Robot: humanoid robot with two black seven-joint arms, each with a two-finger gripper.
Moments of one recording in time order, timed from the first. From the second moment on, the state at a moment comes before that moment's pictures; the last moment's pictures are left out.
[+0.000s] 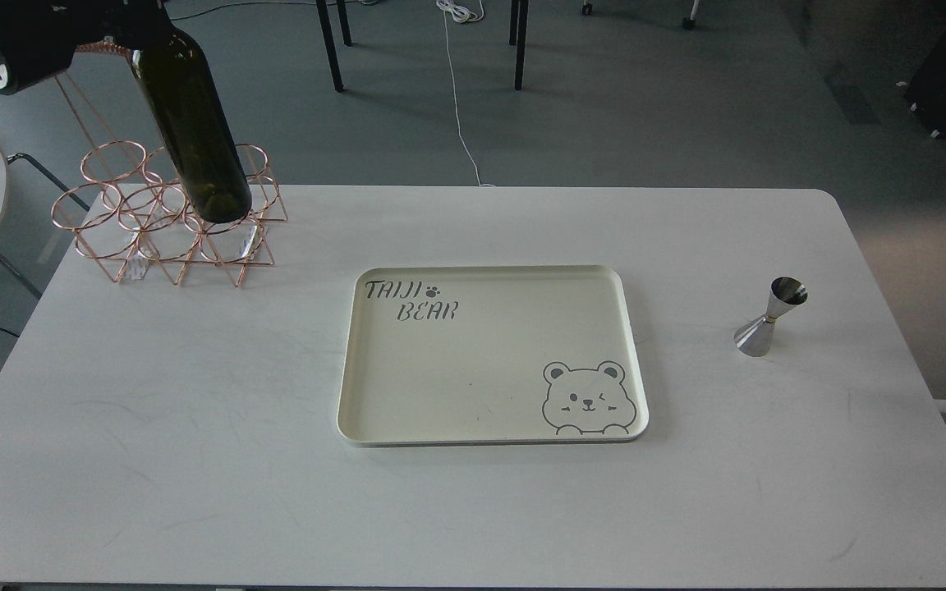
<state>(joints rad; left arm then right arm) -1.14 0.89 -0.50 -1.08 1.67 -0.17 -0.24 0.91 -0.63 0.79 0.40 0.01 0.49 0.45</state>
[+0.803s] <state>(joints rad) -1.14 0.88 -0.46 -1.08 1.68 -0.15 -0.25 0.91 -0.63 0.79 0.40 0.01 0.49 0.45</state>
